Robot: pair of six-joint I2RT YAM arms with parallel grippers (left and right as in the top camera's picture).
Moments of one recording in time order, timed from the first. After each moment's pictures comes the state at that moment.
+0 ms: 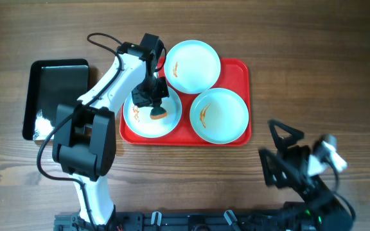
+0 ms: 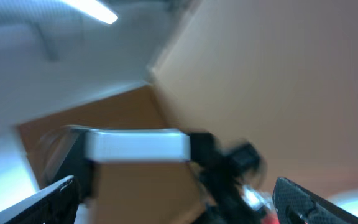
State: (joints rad) left arm -0.33 2.04 1.54 -1.10 0.14 -0.50; right arm -0.04 0.02 0.05 0.64 -0.72 1.08
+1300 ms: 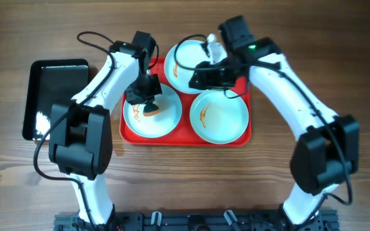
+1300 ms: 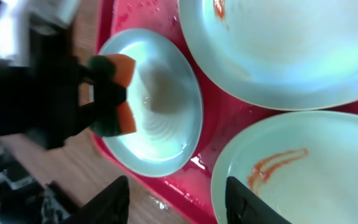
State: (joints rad) left arm -0.28 2.04 1.54 -1.09 0.08 -0.50; right arm 0.41 1.92 1.58 -0.89 -0.51 0.29
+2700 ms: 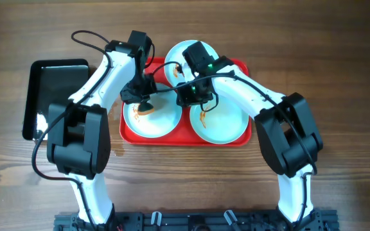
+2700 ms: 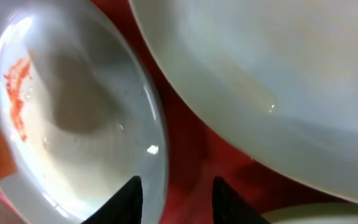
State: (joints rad) left arm -0.25 2.04 1.54 -1.09 0.02 -0.50; right arm 0.54 2.13 1.53 -0.71 -0.34 0.27
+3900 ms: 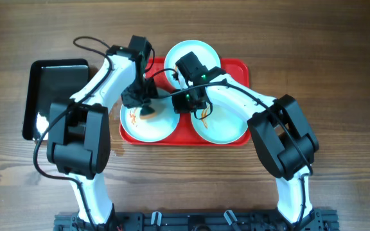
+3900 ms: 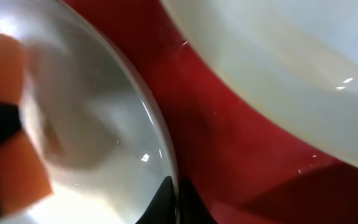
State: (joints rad) left arm -0.25 2.04 1.46 -1.03 0.08 -0.50; right arm 0.59 2.13 1.46 -0.60 -0.33 0.43
